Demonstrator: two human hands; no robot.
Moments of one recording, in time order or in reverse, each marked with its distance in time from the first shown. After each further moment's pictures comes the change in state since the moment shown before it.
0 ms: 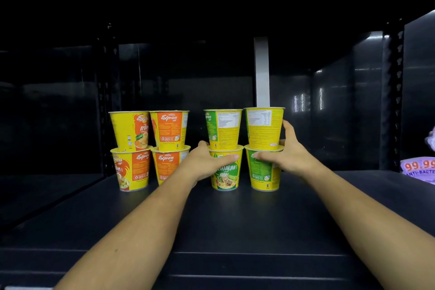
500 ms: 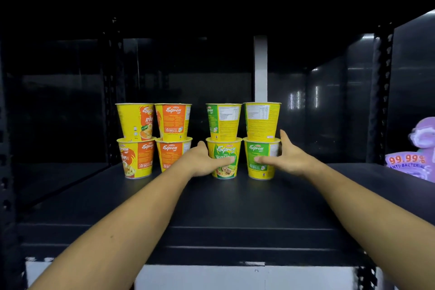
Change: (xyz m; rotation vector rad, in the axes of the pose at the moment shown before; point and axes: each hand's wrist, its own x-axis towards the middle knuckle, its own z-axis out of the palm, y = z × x) left_hand -0.034 0.003 -0.011 0.352 -0.077 -0.003; right_hand -0.030 -0.006 -0.007 -0.201 -0.159 0.176
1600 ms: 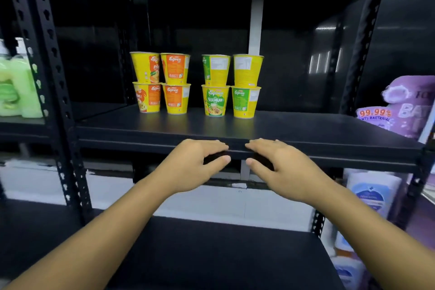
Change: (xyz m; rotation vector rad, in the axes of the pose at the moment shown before) left_hand -0.268 0.032 0.055 0.122 0.106 0.413; right_hand -0.272 -0.009 -0.007 -0.566 -0.104 -0.416
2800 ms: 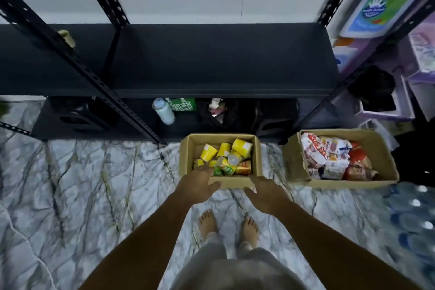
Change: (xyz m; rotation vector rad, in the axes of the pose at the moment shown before) left_hand -0.412 -0.034 0.332 -0.114 -1.054 -0.625; right_hand -0.406 -0.036 0.369 0.277 -1.022 0.688
